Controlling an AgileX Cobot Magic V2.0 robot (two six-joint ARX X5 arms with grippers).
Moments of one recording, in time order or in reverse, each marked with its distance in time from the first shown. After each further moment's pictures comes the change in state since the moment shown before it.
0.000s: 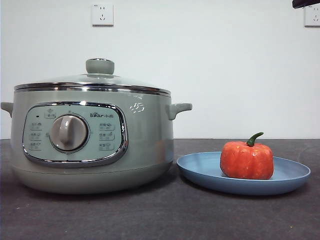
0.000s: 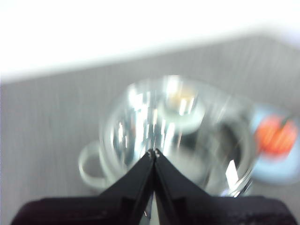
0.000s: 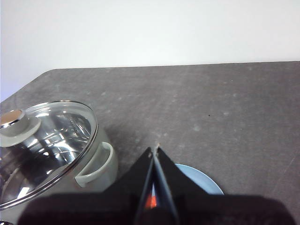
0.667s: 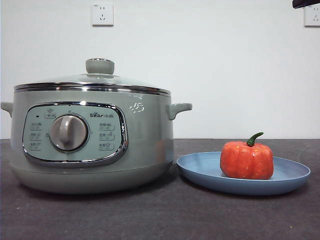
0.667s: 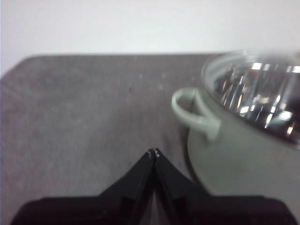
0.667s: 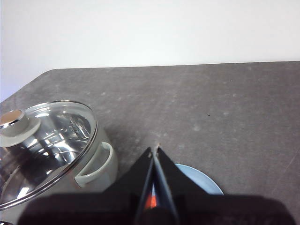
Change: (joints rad) left arm 0.372 -0.234 -0.614 0.400 0.025 0.000; right arm 0.000 0.000 0.000 0.000 0.000 0.000
